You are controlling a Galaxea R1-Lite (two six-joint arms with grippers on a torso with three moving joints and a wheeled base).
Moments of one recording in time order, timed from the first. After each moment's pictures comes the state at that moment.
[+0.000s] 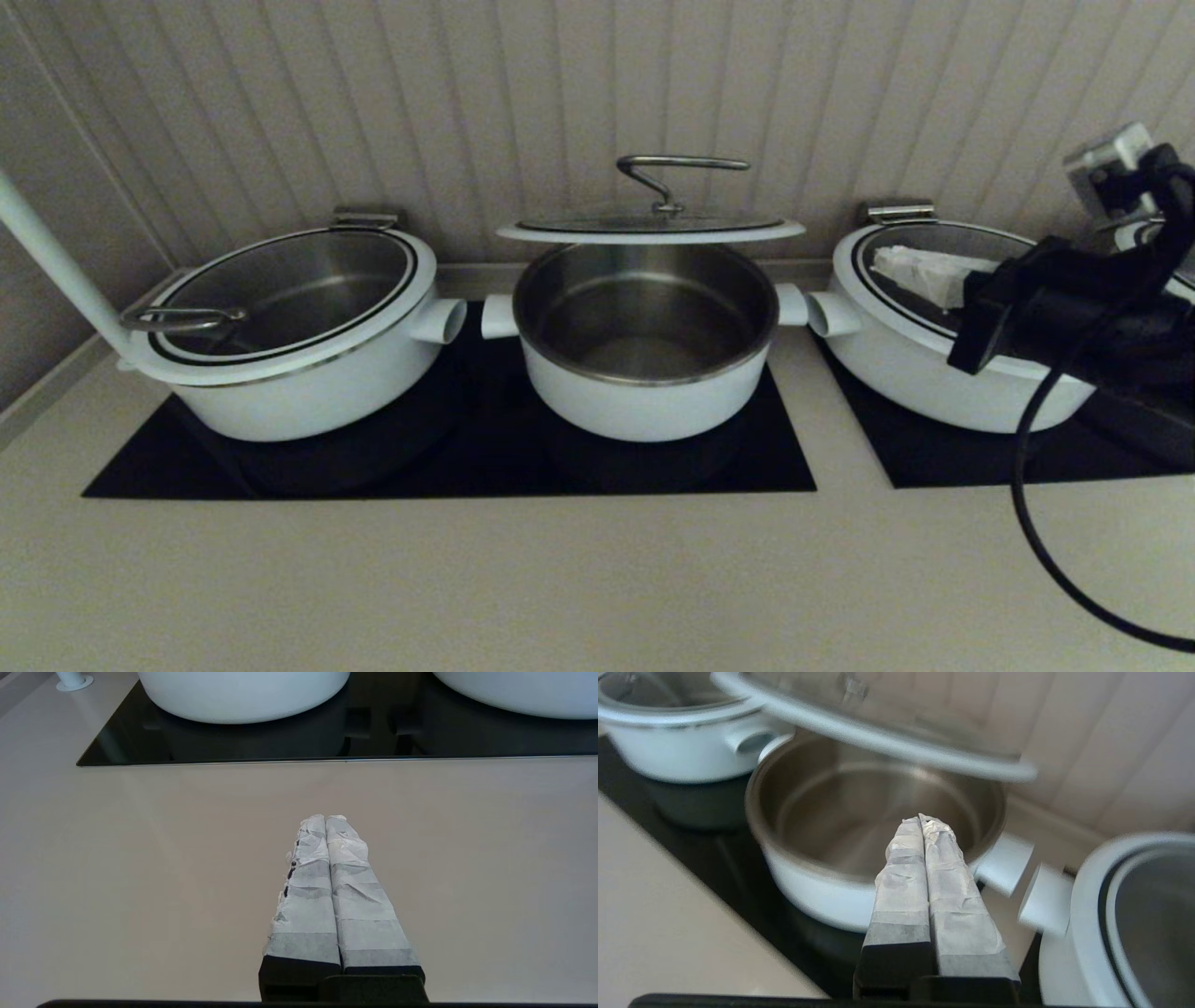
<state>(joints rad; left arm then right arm) 0.01 0.00 0.00 0.01 0.00 0.00 0.28 1.43 -0.74 -0.74 0.32 -0.15</state>
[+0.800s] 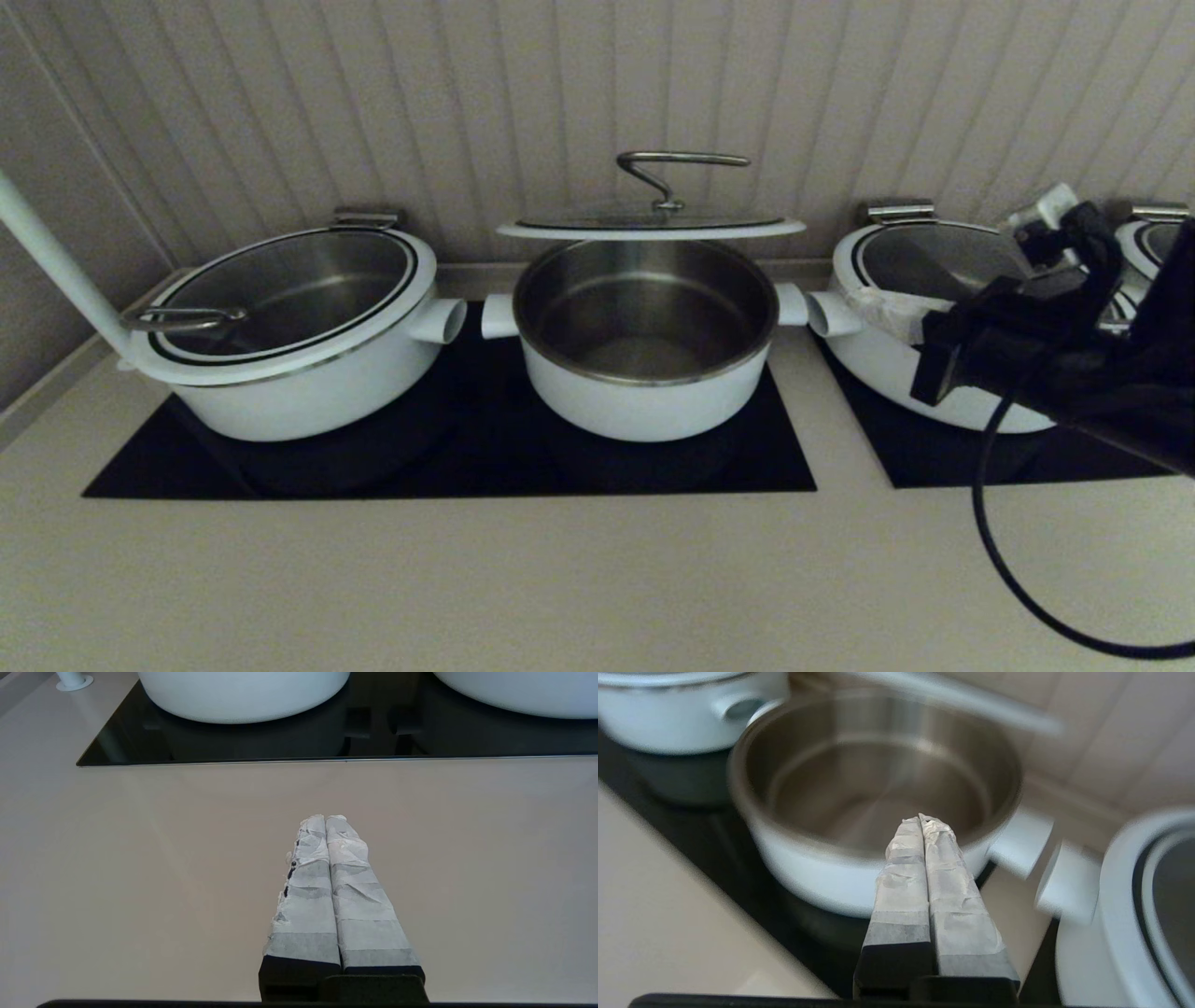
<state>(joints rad) 0.01 0.00 0.00 0.02 0.00 0.00 0.28 1.54 -0.69 -0.87 0.32 -0.17</state>
